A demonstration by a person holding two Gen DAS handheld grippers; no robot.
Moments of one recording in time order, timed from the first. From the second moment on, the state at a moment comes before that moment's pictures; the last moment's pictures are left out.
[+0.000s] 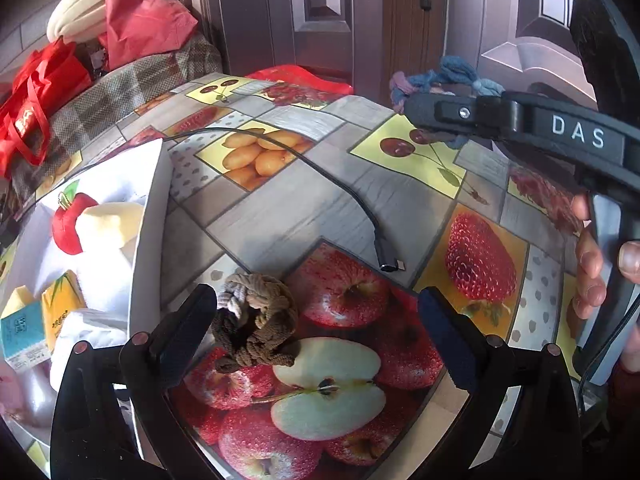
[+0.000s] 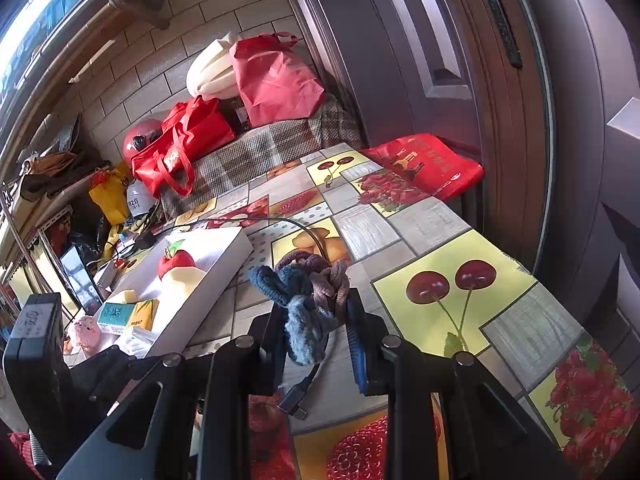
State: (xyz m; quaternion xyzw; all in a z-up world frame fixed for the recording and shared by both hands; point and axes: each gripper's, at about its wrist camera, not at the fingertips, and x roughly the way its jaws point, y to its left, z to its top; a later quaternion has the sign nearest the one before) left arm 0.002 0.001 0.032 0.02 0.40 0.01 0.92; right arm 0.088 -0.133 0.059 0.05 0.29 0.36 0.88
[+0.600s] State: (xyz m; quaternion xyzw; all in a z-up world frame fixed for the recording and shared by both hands) left arm 0.015 0.026 0.024 0.02 0.40 0.09 0.91; right arm 0.090 -0.134 0.058 0.06 0.30 0.36 0.88
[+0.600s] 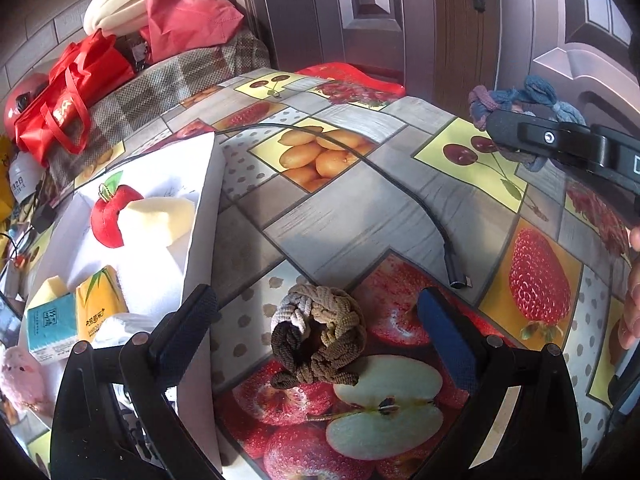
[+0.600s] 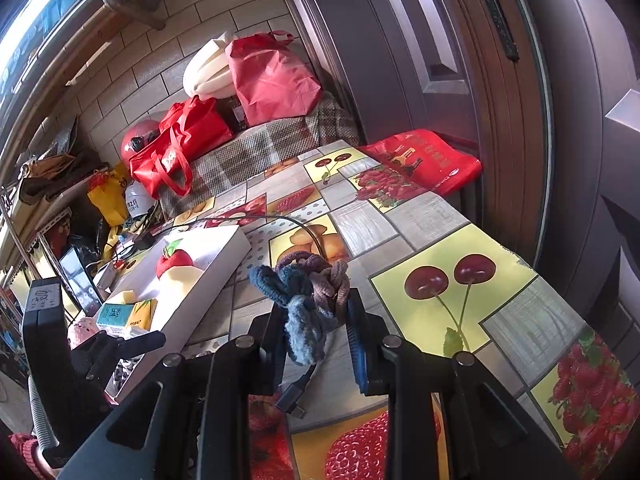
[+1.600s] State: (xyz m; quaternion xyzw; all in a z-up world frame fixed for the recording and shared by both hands) left arm 0.009 -0.004 0.006 0.07 0.41 0.02 0.91; right arm 0.082 -0.137 0.063 0.07 0.29 0.37 0.88
